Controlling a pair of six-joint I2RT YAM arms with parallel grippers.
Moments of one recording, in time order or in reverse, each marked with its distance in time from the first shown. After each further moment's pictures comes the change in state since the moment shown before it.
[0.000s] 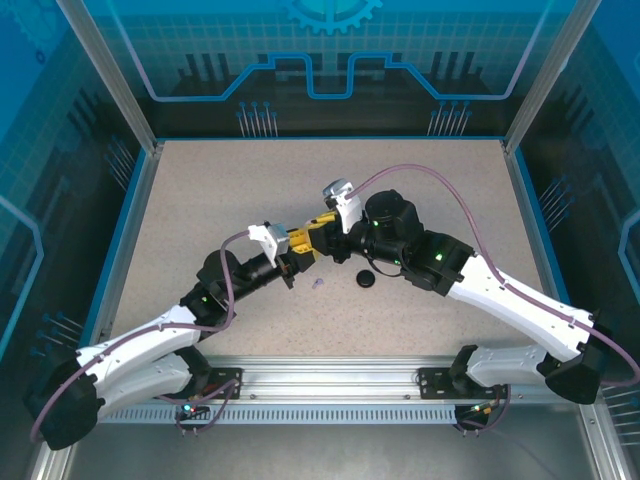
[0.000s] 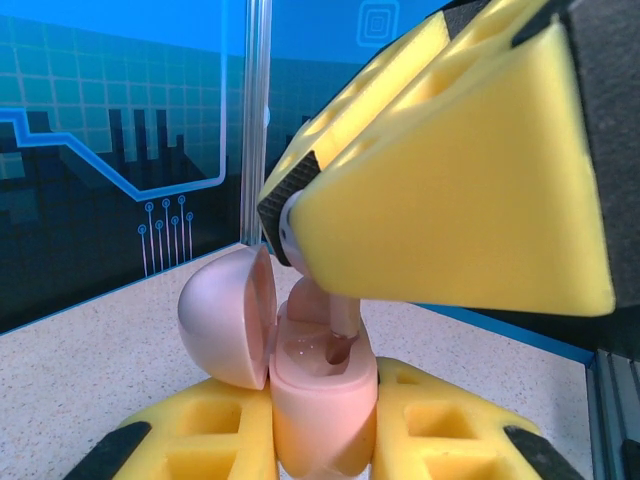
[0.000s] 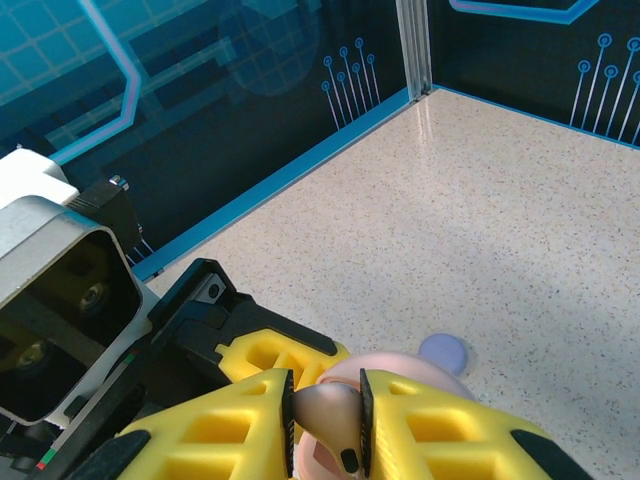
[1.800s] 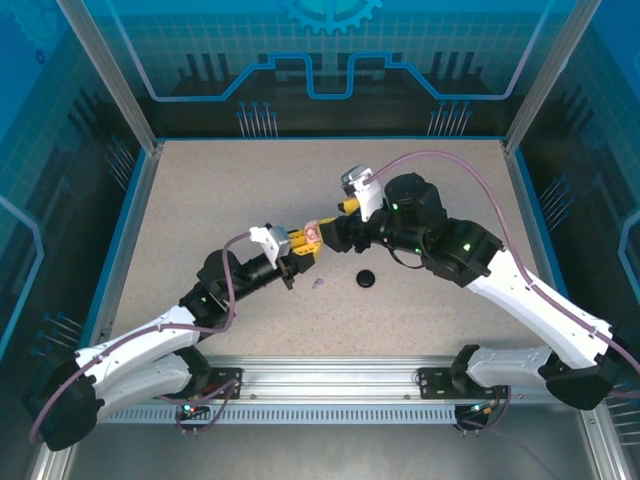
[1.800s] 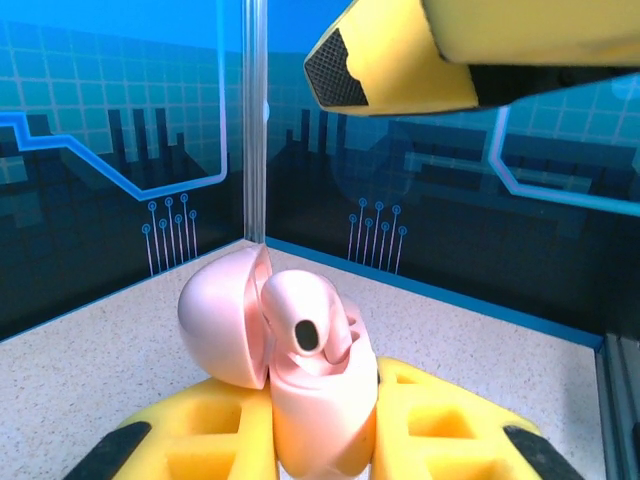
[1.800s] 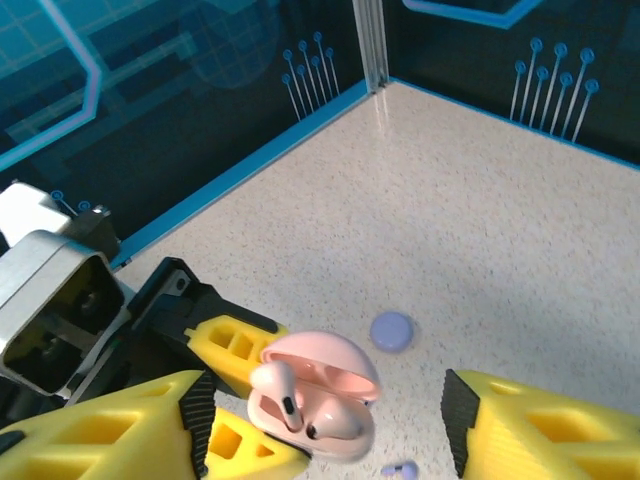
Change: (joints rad) left arm 0.000 -0.008 0.000 -0.032 0.011 0.055; right arm -0.080 -0.025 0.170 -0.275 -0.005 -0.044
